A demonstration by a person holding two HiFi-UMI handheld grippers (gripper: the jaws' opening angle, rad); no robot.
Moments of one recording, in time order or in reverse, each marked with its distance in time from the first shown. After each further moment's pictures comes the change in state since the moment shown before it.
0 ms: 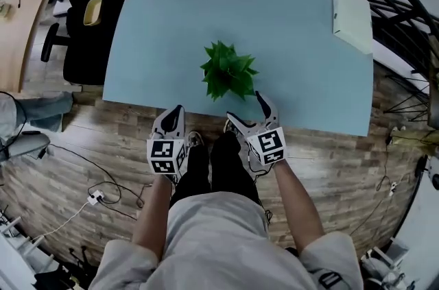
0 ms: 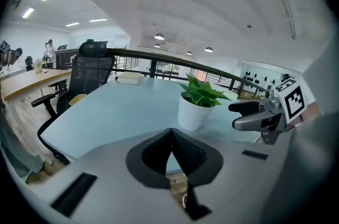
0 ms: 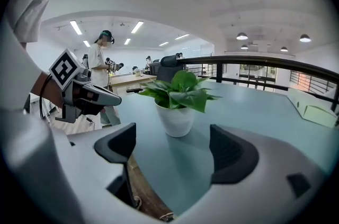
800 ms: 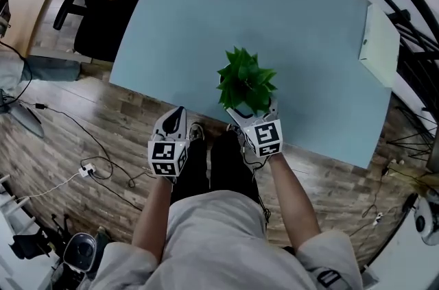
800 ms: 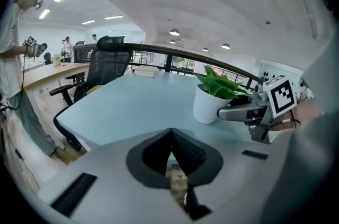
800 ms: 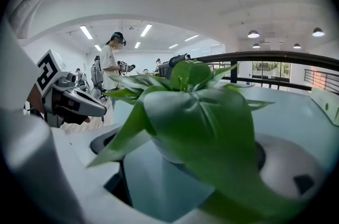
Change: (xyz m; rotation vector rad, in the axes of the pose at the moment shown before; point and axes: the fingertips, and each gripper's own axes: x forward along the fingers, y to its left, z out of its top) left arm -0.002 0.023 -0.025 -0.091 0.044 0.154; right arm 0.079 -0.001 0.015 -0.025 -0.029 0.129
